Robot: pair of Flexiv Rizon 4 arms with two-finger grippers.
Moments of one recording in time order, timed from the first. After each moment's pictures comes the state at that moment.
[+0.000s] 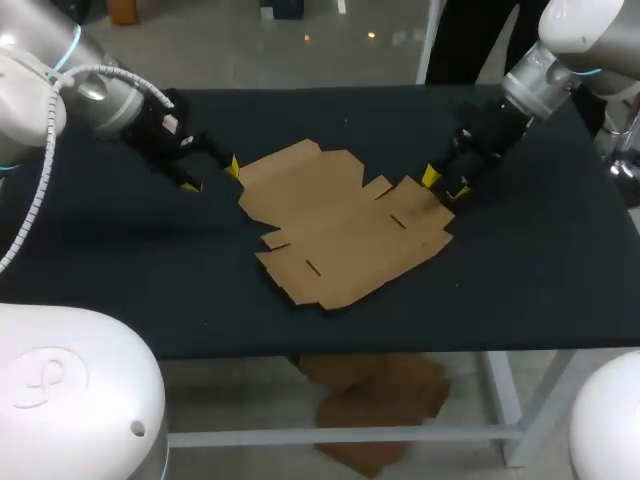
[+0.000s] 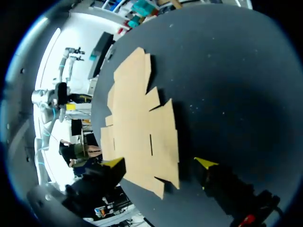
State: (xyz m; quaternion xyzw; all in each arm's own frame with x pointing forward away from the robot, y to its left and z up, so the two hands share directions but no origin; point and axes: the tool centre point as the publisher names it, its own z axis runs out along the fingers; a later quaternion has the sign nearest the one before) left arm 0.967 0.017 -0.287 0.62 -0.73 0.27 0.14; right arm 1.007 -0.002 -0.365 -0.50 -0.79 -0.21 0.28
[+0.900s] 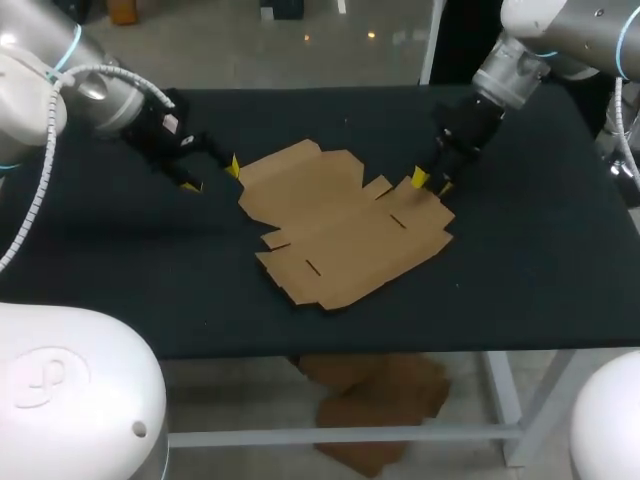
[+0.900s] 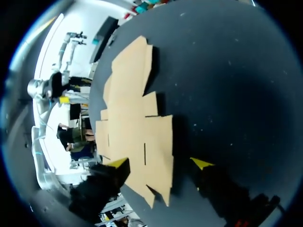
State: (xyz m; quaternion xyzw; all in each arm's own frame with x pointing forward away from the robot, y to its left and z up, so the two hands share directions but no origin) left arm 0.967 0.017 -0.287 0.62 -0.73 0.27 0.14; right arm 1.032 0.015 -0.386 -0.45 -0.83 -0.16 0.30
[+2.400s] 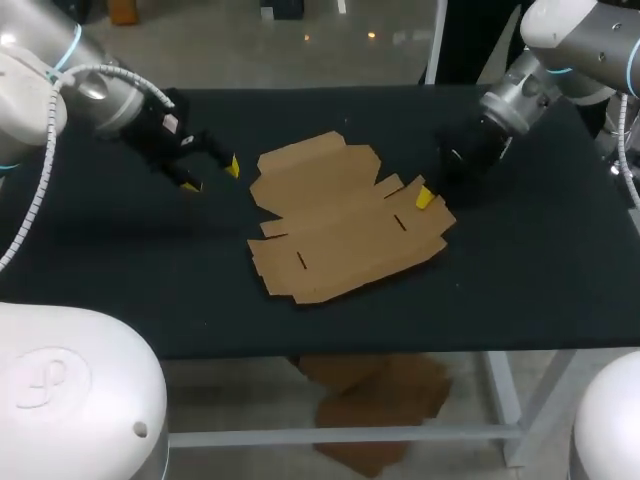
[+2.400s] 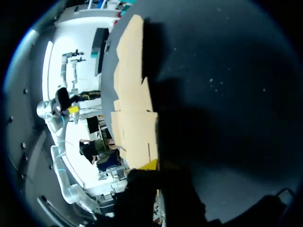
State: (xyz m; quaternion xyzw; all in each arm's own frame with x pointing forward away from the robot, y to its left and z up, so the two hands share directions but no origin) left arm 0.967 0.017 -0.286 0.62 -0.73 0.26 0.14; right arm 0.982 0.032 -0.385 -0.51 -0.74 -0.17 0.41
